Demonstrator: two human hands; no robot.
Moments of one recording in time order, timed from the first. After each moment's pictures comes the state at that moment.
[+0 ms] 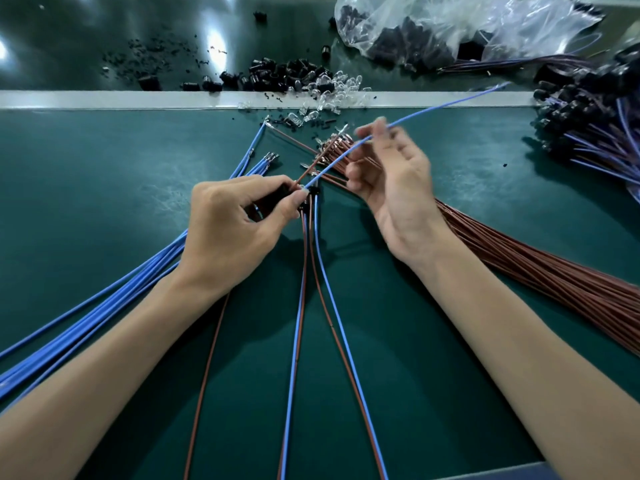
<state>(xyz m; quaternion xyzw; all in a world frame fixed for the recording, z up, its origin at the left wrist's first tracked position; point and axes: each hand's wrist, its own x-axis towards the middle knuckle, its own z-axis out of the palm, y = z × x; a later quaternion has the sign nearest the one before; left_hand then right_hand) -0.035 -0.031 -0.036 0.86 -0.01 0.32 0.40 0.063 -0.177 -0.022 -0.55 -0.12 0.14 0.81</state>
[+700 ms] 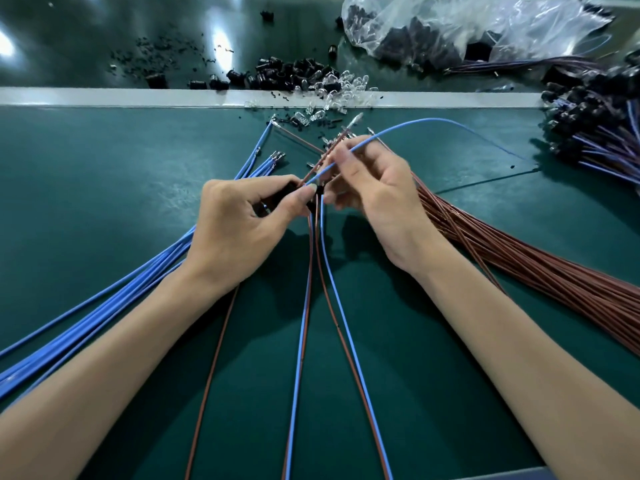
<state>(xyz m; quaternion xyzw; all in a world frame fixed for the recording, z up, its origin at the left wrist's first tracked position) -0.036 -0.033 -0.031 0.85 -0.01 0.29 0.44 0.049 -0.172 -0.023 -0.63 -0.23 0.16 0.73</state>
